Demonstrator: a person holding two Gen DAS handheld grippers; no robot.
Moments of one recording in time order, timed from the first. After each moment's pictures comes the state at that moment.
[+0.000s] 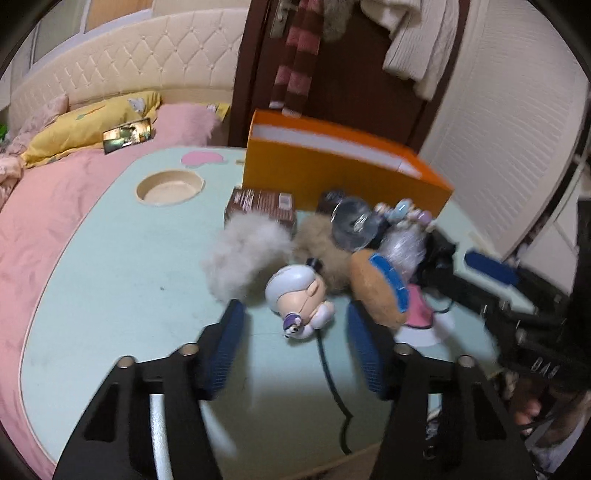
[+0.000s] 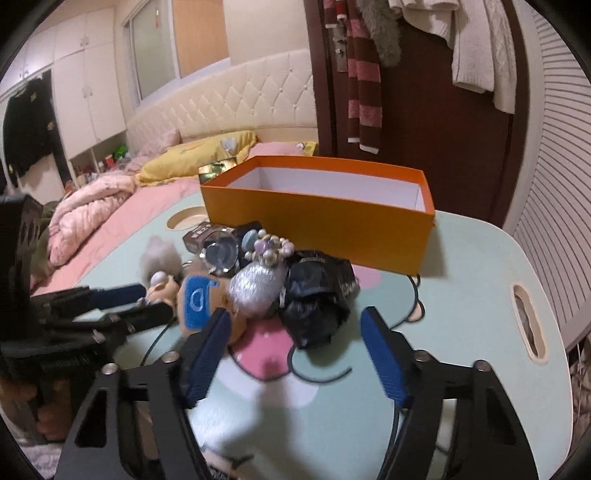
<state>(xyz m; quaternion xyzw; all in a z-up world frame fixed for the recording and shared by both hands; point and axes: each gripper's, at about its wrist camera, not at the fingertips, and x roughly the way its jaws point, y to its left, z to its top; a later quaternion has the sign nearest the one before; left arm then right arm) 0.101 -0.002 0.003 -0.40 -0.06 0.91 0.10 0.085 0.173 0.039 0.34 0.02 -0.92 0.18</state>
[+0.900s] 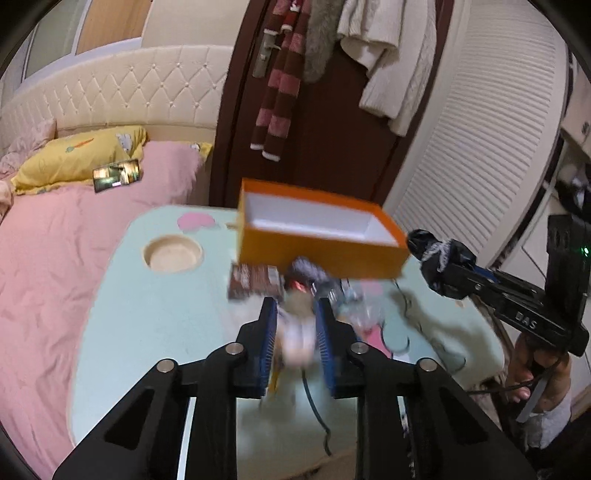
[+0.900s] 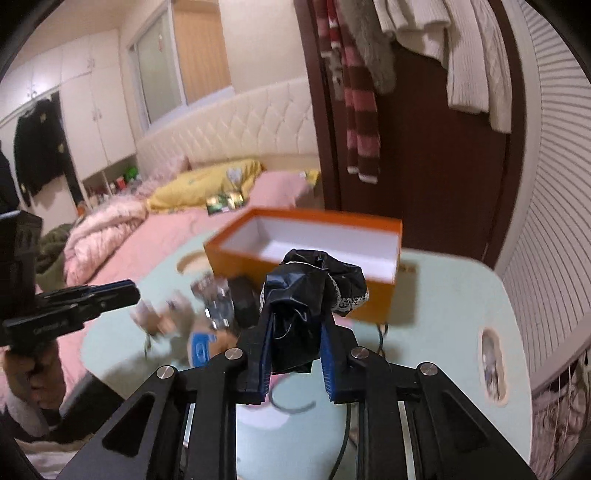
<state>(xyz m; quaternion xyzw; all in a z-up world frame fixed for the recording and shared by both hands) 0.103 -0.036 0.082 -0.33 -0.08 0.93 0.15 0.085 0.213 0.107 0.29 -0.01 -0.93 0.21</state>
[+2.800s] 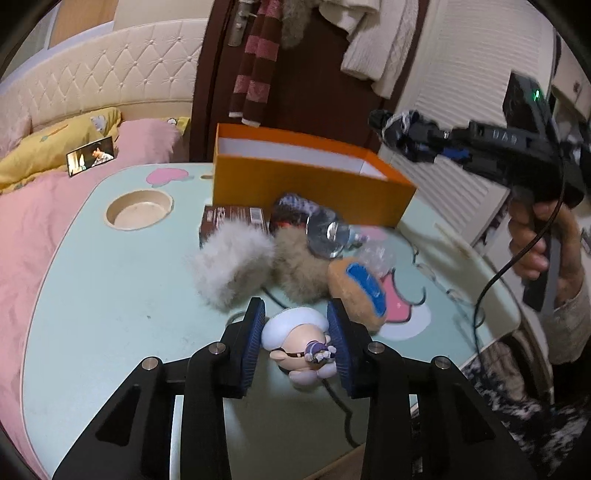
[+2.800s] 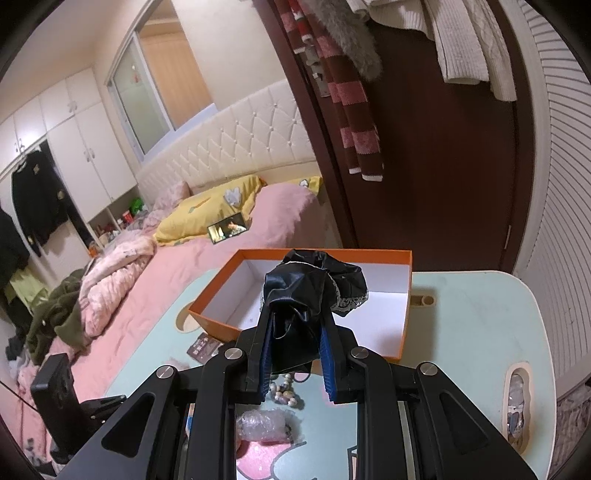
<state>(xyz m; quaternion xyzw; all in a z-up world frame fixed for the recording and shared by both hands) 0.108 -0.024 0.021 -0.37 -0.06 0.91 0.20 0.000 0.232 0.113 0.32 -0.10 -0.92 0.23</state>
